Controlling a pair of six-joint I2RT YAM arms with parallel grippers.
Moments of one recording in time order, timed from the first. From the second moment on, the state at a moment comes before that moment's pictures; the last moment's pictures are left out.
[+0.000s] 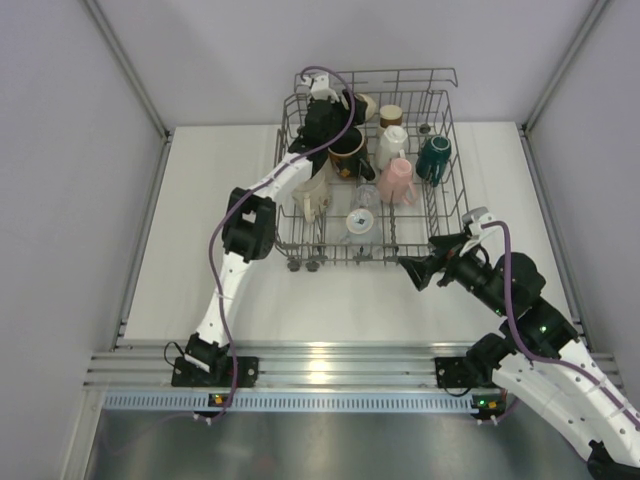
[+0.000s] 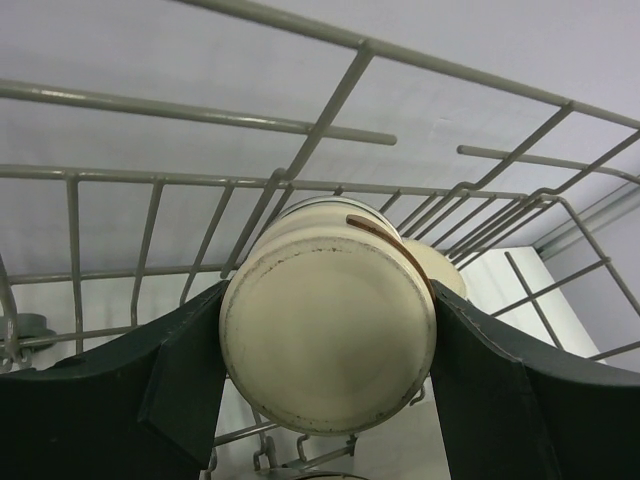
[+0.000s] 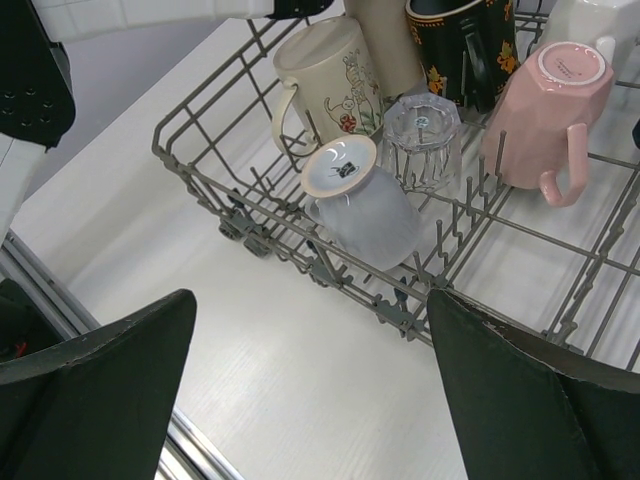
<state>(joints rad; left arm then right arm) -0.45 2.58 2.30 0.31 -0.04 -0.50 0.63 0.41 0.60 -0.30 -0.06 0.25</state>
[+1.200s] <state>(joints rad) -0.45 2.61 2.27 0.37 -0.04 -0.50 0.64 0.39 0.60 -0.30 -0.02 0.24</state>
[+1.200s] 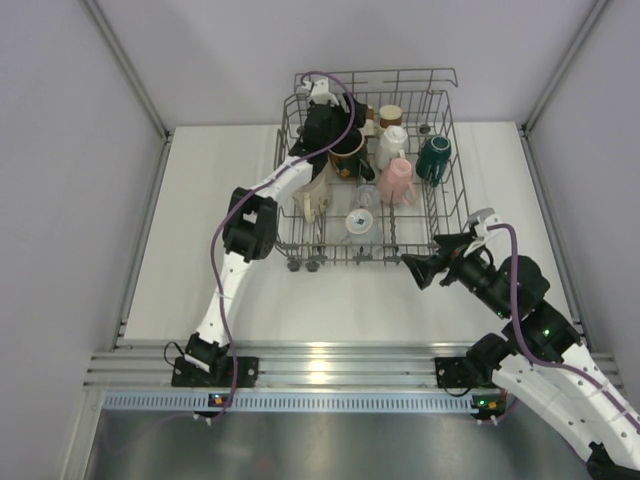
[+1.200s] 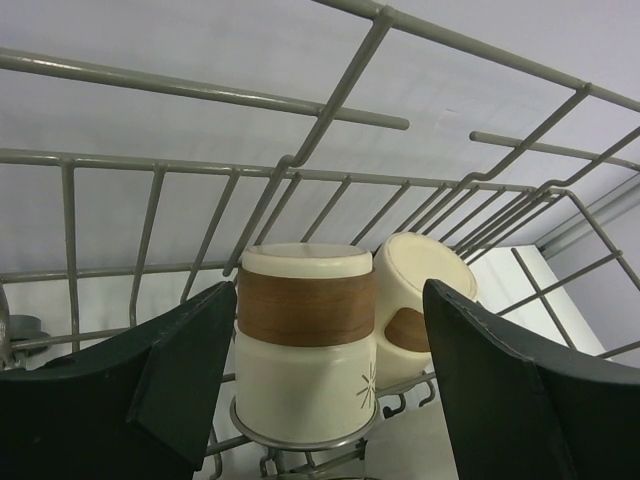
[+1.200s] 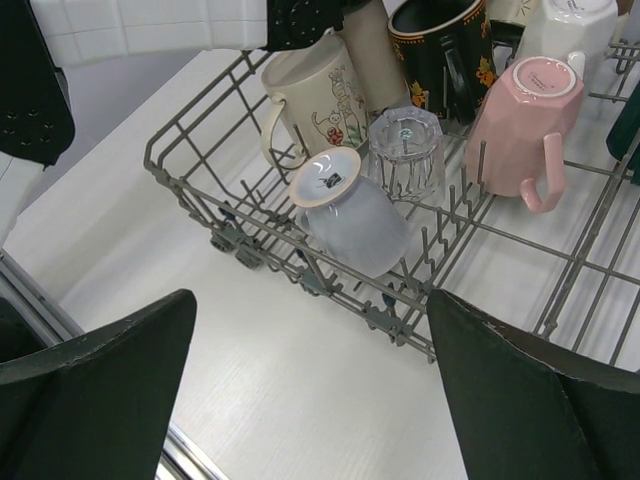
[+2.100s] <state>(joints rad) -0.43 2.03 1.96 0.17 0.11 -0.40 0.61 0.89 1.11 -0.26 0.02 0.20</state>
